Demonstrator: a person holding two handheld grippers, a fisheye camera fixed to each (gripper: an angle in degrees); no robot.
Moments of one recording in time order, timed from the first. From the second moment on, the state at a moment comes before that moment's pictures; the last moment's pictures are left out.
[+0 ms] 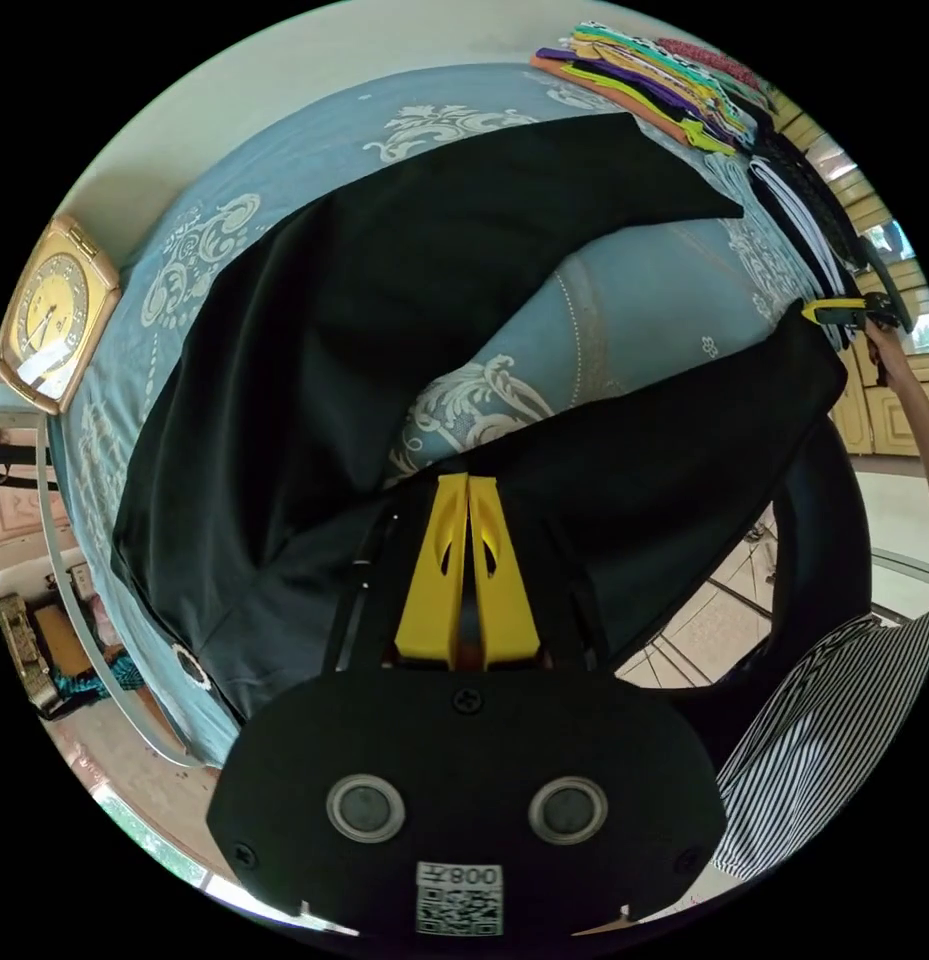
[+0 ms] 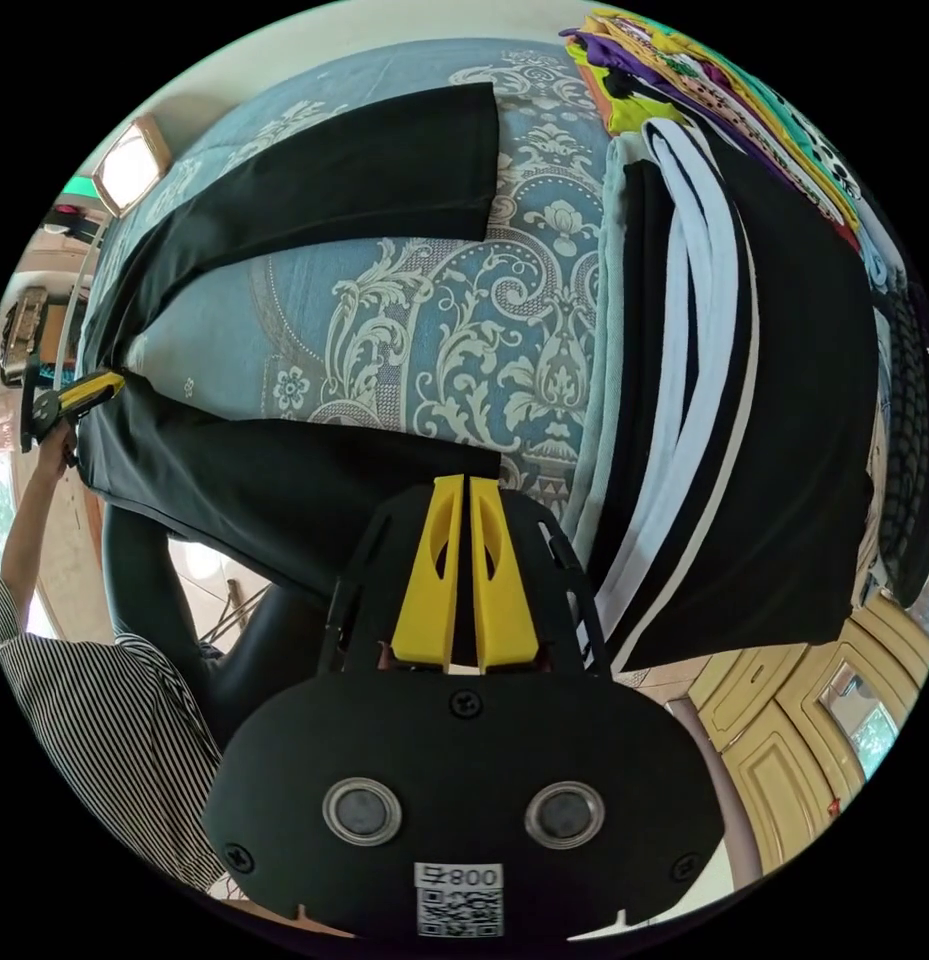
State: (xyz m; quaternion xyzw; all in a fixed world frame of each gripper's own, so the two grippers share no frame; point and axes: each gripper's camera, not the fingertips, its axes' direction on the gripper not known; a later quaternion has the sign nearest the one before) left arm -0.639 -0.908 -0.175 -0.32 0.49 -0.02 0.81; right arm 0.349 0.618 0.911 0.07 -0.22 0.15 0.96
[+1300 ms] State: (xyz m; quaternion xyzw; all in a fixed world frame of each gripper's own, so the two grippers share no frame) left arm -0.669 -0.846 -0.239 -0.24 0.51 -0.21 0.80; right arm 0.325 0.714 0.847 0.19 -0.14 0.17 0.96
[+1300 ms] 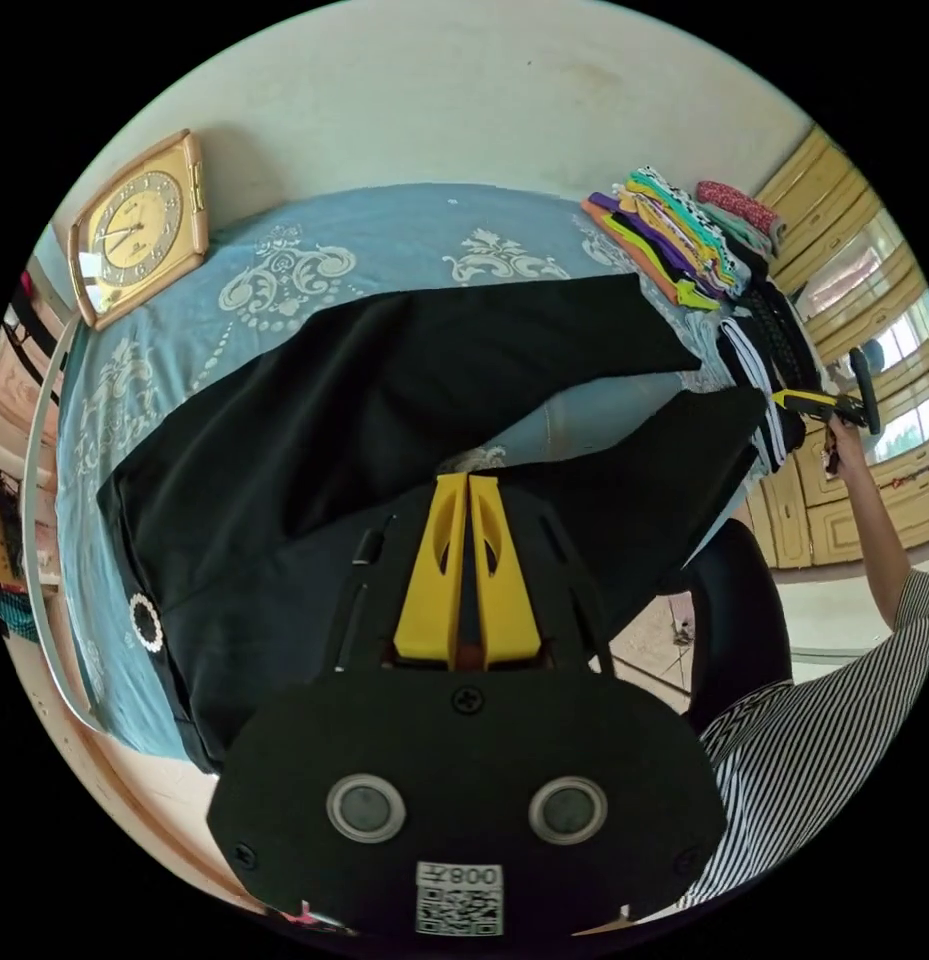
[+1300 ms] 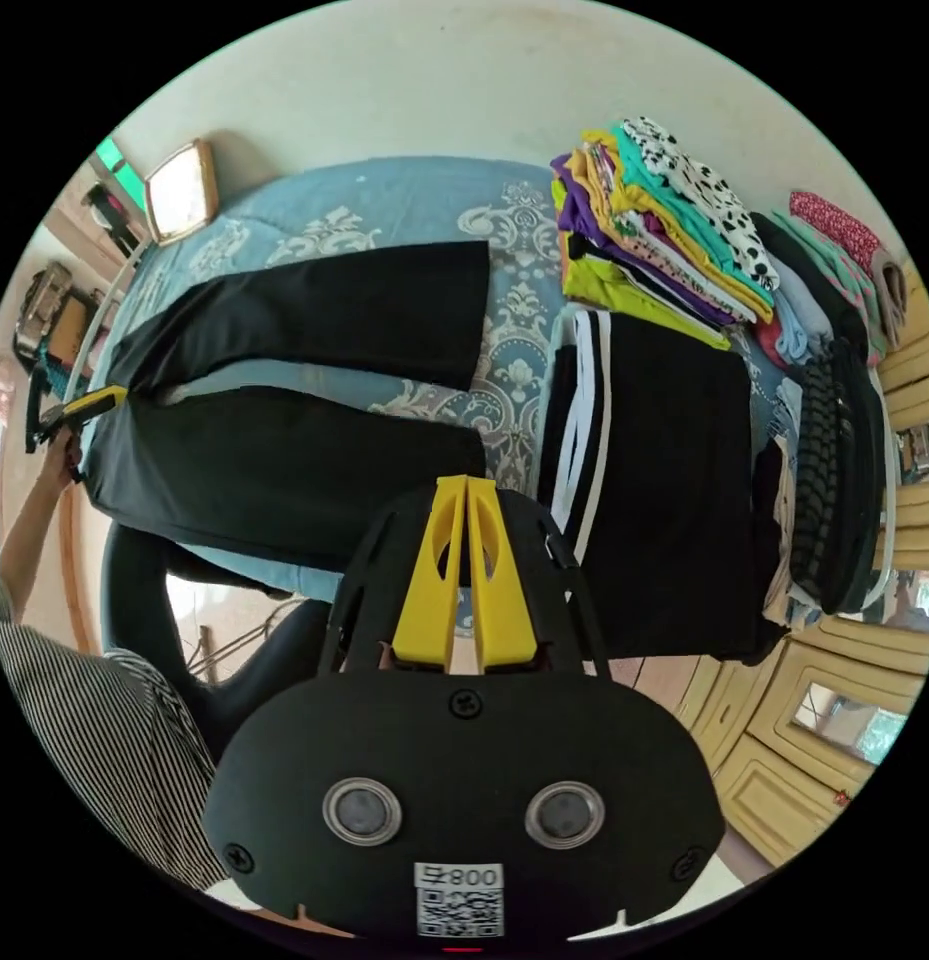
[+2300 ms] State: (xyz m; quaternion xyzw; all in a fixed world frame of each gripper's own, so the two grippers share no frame) left arm -0.600 -0.778 -0.298 -0.34 0.55 -0.17 0.74; right arm 0.325 0.767 0.926 0.09 -0.22 0.21 0.95
